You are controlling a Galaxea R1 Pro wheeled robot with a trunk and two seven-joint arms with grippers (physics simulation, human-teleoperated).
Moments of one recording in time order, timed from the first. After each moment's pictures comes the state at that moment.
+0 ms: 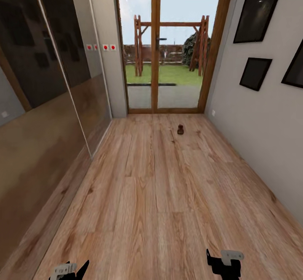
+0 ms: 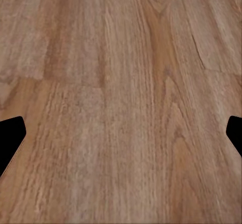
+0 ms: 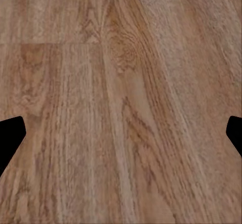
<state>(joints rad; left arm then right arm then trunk) -0.20 0.13 0.49 -0.46 0.01 -0.37 -0.65 -0.39 -0.05 -0.21 -0.18 0.18 -0.52 -0.09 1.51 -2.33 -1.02</state>
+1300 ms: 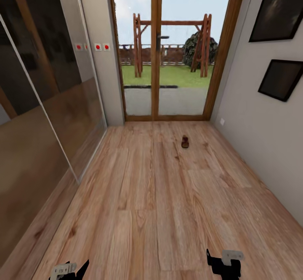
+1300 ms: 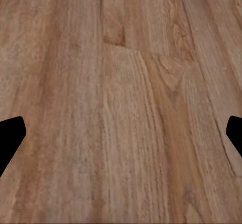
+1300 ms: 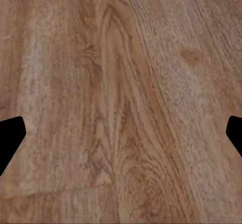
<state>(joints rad) -0.20 0.13 0.49 -0.46 0.01 -0.37 -0.65 -0.39 -0.05 -0.21 -0.18 0.18 -0.52 -0.09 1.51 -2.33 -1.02</state>
